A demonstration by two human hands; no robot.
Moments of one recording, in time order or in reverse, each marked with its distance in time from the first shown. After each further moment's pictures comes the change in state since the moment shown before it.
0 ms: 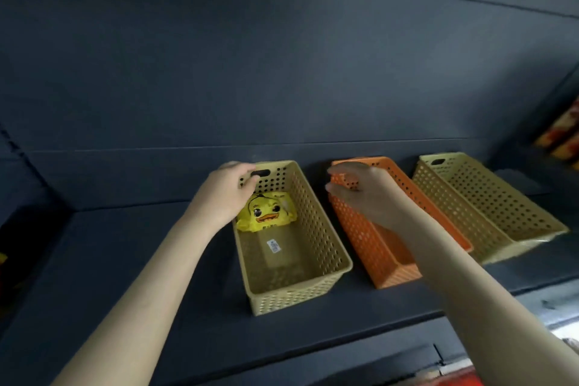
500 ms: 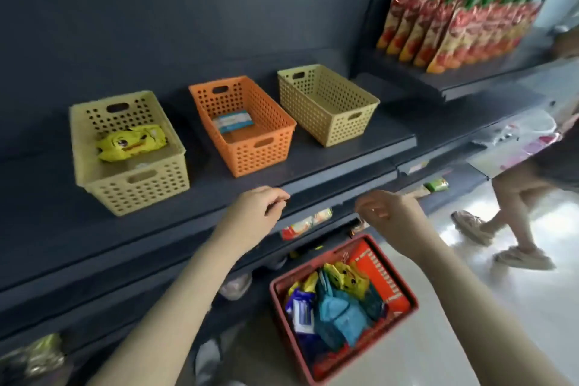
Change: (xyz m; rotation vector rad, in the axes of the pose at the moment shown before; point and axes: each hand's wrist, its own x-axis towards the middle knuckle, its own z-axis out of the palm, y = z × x) left_hand -0.216 0.198 0.222 -0.089 -0.296 0.363; right_hand -0.373 0.196 -0.055 0.103 0.117 0.434
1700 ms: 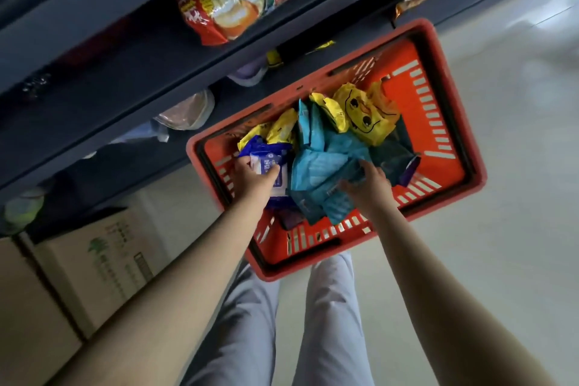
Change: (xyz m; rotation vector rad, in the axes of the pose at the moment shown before) left_hand -0.060 -0.180 0.474 -0.221 -0.068 -1.374; right_hand -0.014 0.401 0.366 0.127 -0.550 0.776
